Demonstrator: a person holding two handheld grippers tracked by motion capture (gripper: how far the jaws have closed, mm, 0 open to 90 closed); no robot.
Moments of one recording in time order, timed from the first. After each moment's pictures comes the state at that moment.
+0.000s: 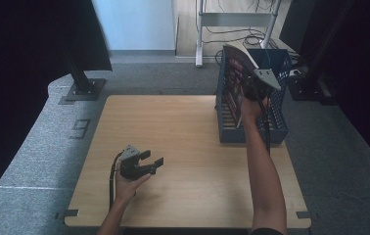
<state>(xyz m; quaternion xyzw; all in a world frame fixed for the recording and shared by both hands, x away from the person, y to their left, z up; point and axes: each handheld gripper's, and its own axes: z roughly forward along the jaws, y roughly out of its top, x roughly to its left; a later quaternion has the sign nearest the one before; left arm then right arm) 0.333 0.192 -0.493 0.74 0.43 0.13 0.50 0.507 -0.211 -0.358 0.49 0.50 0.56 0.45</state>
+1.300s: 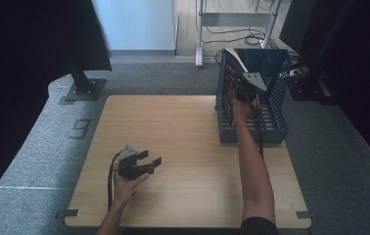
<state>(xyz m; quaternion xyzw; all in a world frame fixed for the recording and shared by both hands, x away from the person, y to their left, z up) 0.335 0.199 -0.497 0.74 0.44 0.13 0.50 0.545 -0.196 -0.401 0.50 0.51 0.54 0.45</state>
